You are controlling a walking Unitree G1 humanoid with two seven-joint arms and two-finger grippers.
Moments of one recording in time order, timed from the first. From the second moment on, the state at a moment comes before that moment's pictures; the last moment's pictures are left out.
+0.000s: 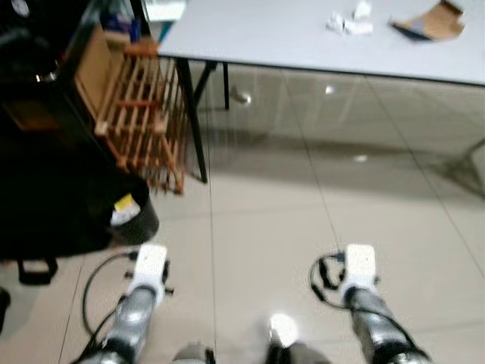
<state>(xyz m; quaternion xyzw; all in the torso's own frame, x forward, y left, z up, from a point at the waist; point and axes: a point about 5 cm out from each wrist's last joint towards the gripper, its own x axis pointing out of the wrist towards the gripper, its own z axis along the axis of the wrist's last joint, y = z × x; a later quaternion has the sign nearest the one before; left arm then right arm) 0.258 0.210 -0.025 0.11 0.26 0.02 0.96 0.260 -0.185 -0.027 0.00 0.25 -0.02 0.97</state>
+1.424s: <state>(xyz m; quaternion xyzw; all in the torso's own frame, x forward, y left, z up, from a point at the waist) 0.261 0.199 -0.025 0.08 0.26 0.02 0.96 0.259 -0.189 -0.028 0.00 0.26 -0.02 0.97</state>
